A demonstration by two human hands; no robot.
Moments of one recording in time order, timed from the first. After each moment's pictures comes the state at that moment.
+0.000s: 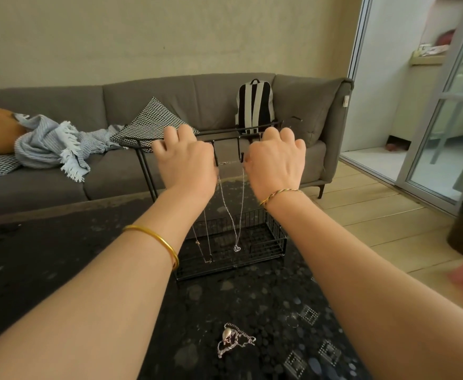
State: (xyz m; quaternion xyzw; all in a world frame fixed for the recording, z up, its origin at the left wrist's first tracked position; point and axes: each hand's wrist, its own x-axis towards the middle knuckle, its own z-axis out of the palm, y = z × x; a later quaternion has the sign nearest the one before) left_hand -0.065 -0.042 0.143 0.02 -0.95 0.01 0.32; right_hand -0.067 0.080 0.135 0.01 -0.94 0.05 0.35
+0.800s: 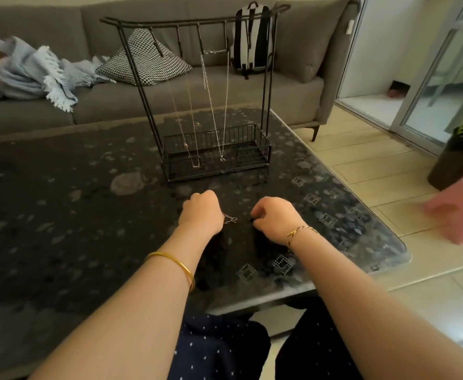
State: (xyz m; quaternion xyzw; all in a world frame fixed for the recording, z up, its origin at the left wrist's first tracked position) left_hand 0.049 -0.026 -0.051 0.07 -0.98 -0.17 -0.05; right_hand 0.079 0.116 -0.036 0.01 -0.96 0.28 -0.09
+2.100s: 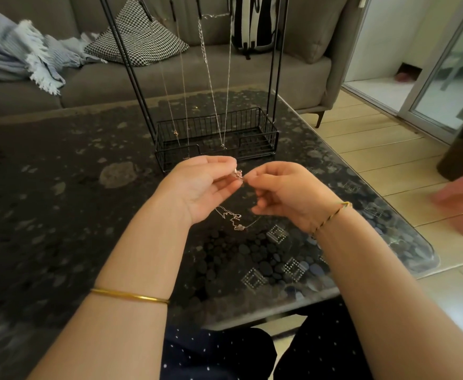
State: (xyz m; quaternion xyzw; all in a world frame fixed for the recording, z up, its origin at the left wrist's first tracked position) left_hand 0.064 -0.025 0.007 0.12 -0.58 -0.79 -0.13; right_hand 0.070 0.115 -0.009 -0.02 -0.72 0.68 -0.14
